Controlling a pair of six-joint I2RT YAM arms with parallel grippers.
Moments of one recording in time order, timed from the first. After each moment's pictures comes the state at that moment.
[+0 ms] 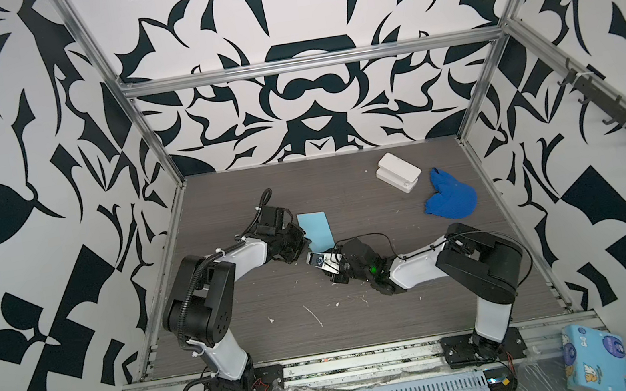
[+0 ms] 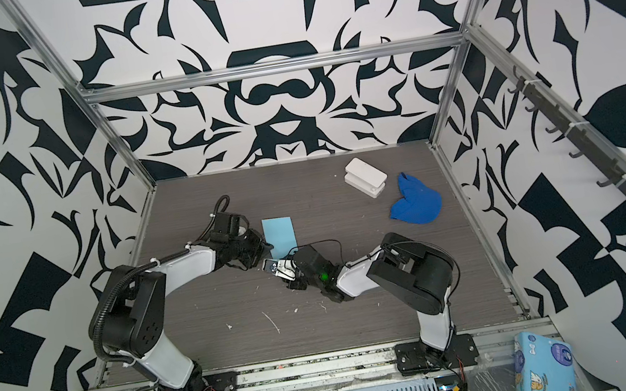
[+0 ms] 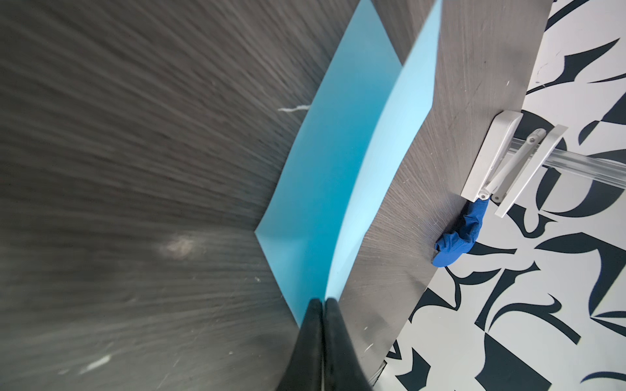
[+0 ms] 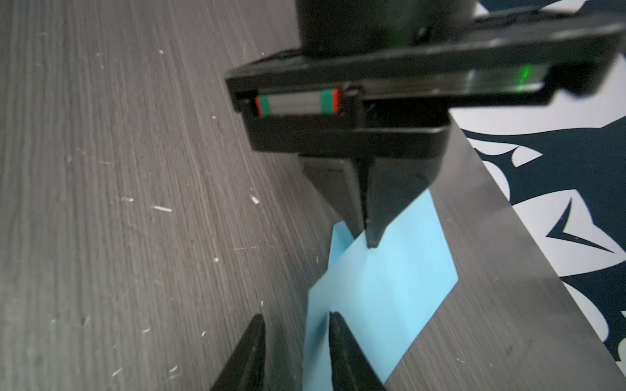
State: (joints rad) left arm -0.40 1.71 0.91 -0.11 0.44 -1.21; right arm 0.92 1.83 0.74 0.63 0.04 -0.51
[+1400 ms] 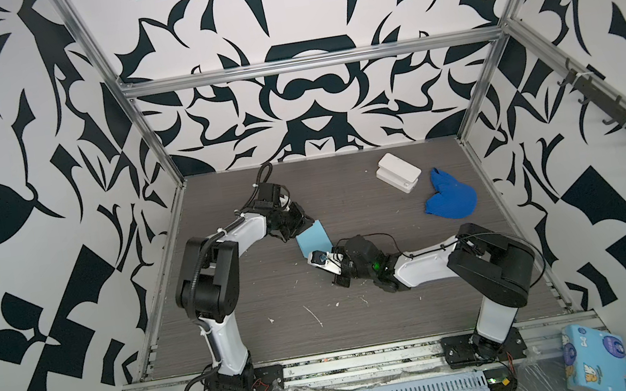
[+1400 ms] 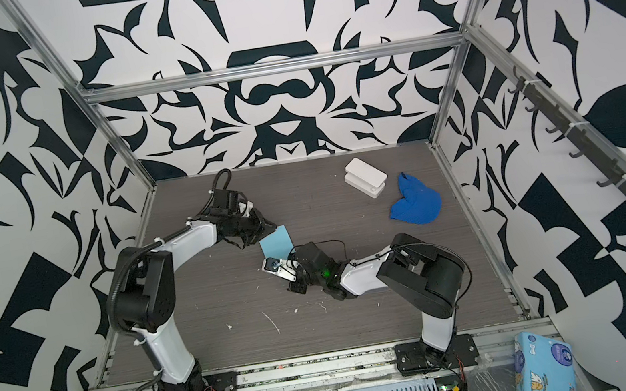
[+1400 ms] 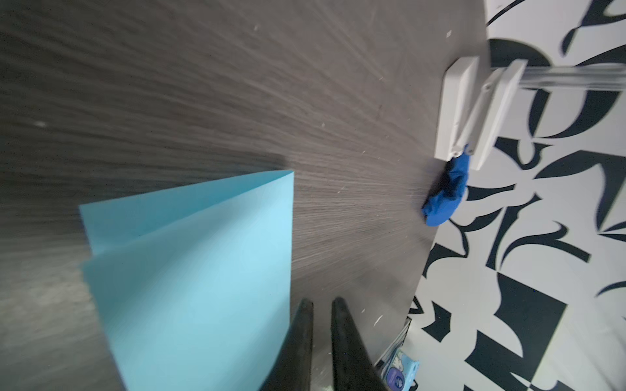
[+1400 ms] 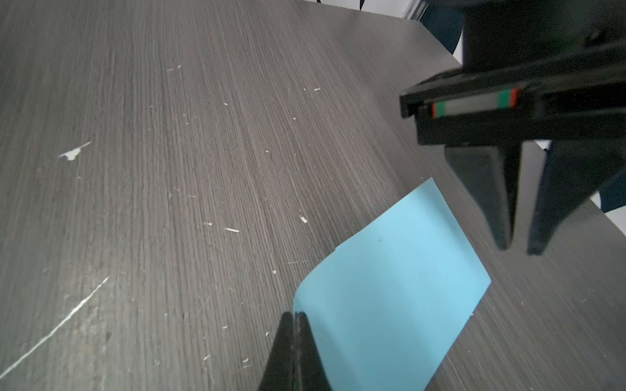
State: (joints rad) left arm -0.34 1.92 1.24 -0.32 0.59 -0.85; right arm 0.89 1.77 0.73 0.53 -0.18 -0.37
